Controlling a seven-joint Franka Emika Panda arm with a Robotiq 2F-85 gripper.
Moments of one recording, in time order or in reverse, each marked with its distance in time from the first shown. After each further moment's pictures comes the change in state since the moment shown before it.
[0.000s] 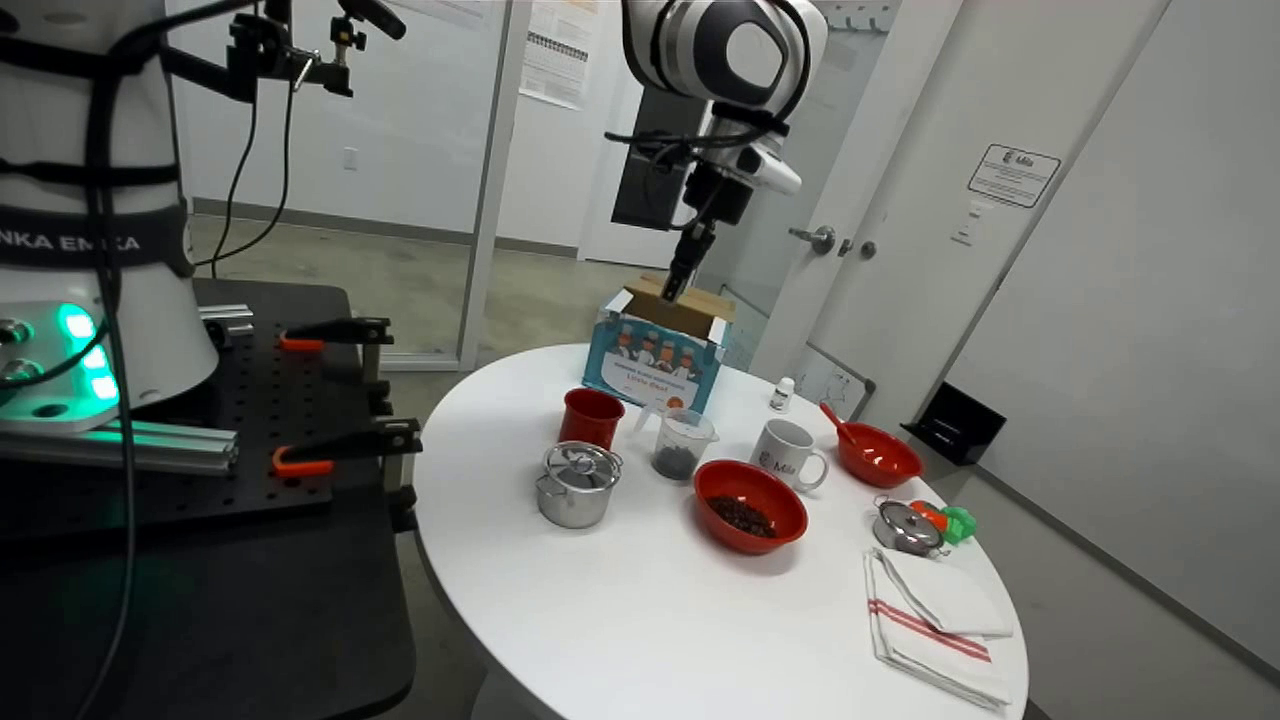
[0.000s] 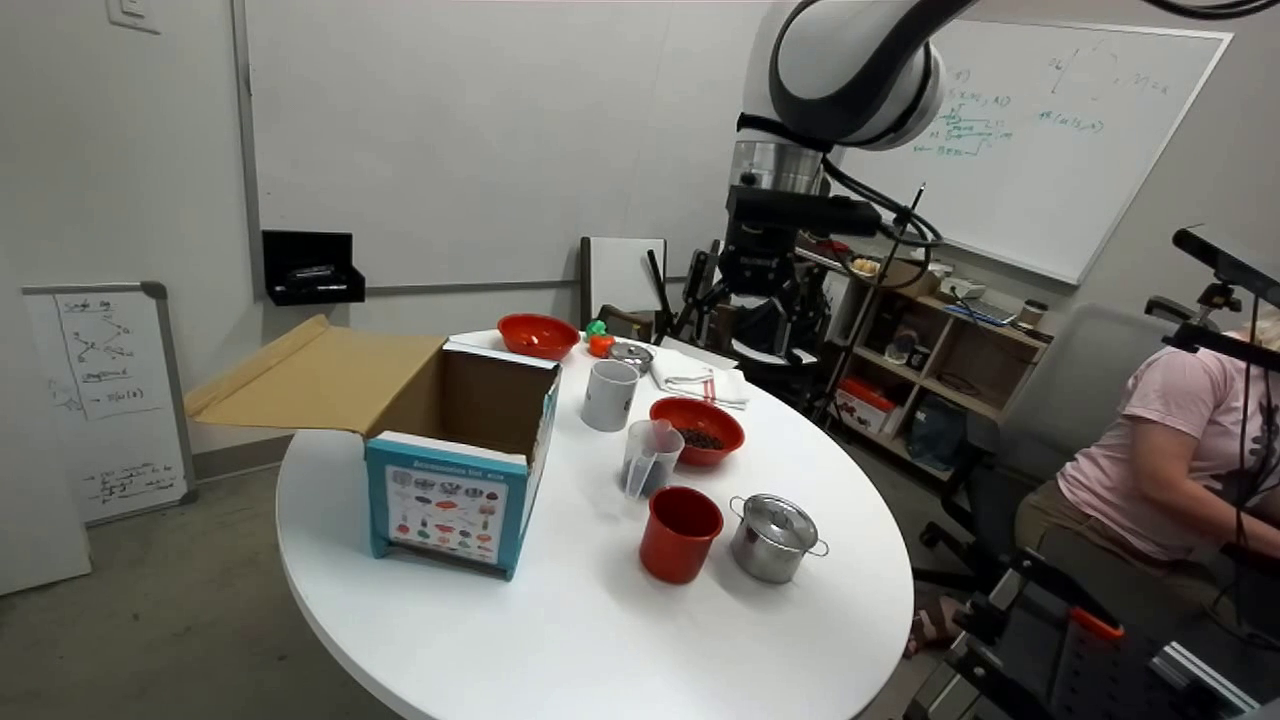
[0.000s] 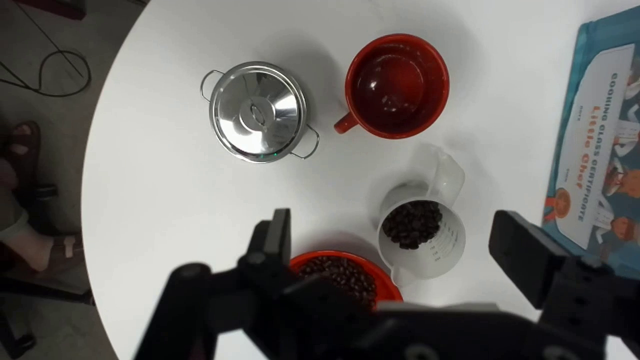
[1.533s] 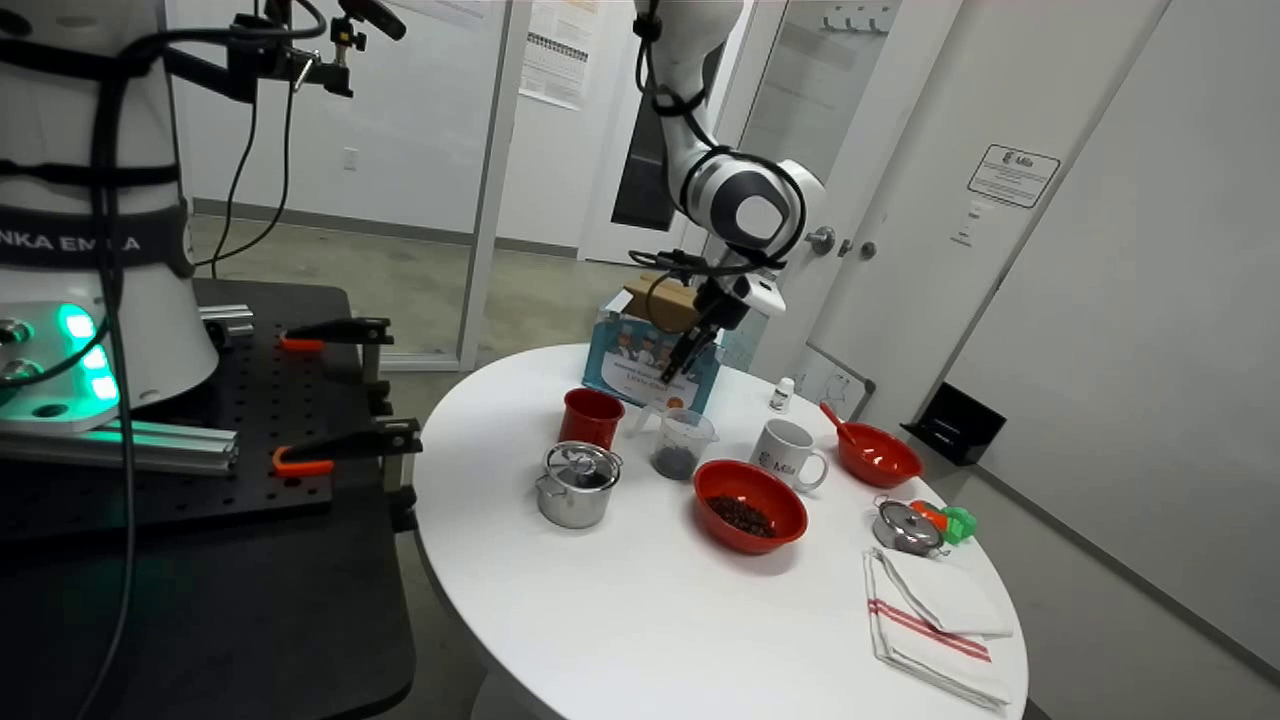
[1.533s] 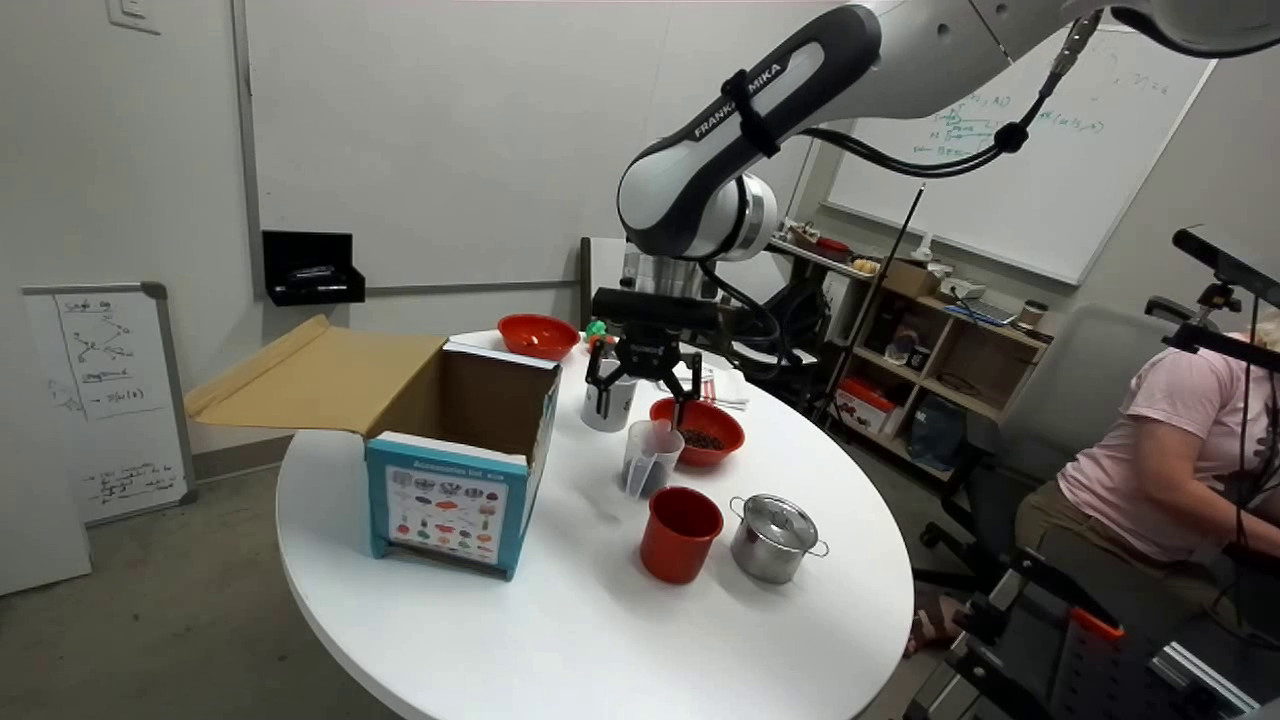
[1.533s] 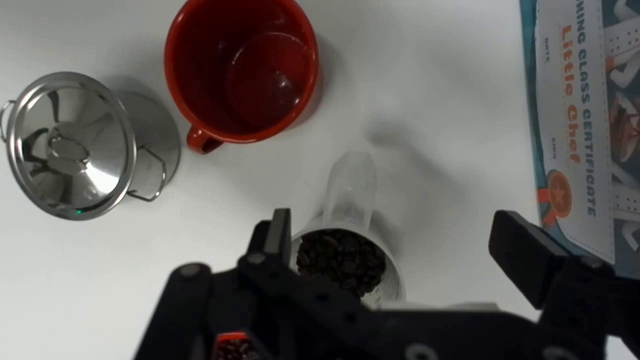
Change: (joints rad) arm 0.057 0.534 -0.033 0.490 0.175 -0.042 0.121
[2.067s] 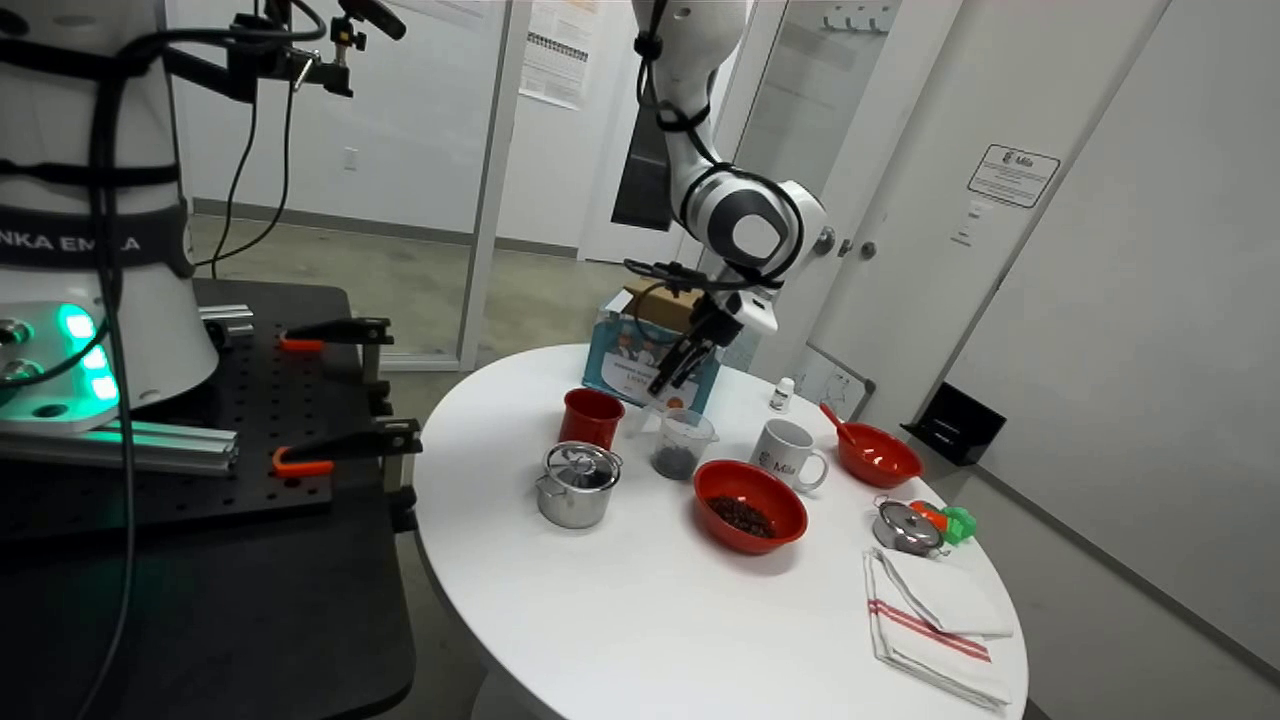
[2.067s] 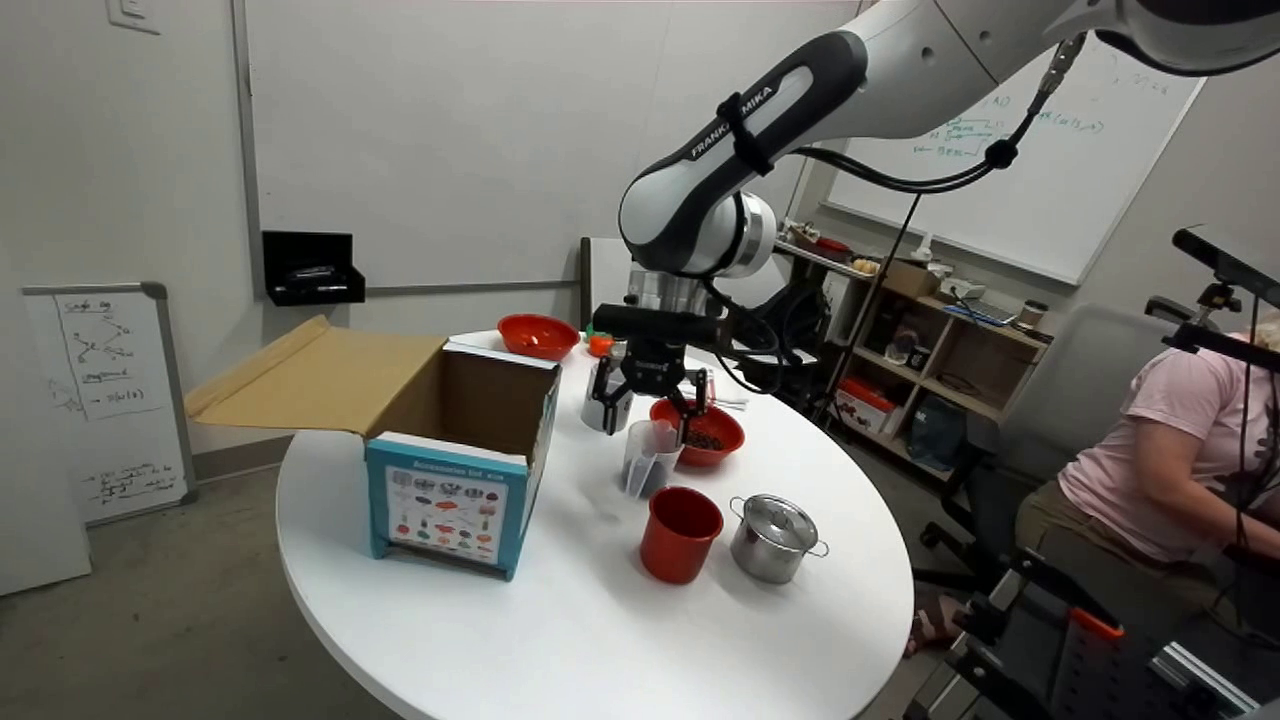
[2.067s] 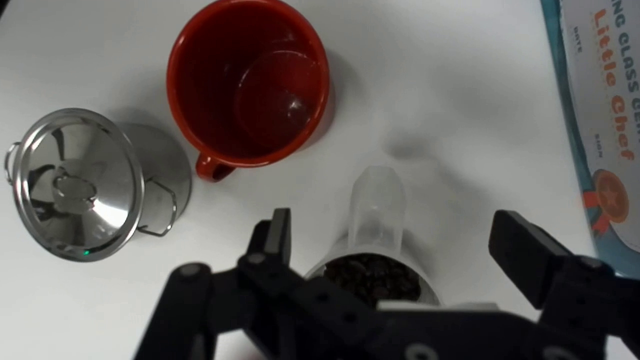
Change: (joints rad) arm -0.014 0.039 -0.005 0.012 0.044 -0.022 0.037
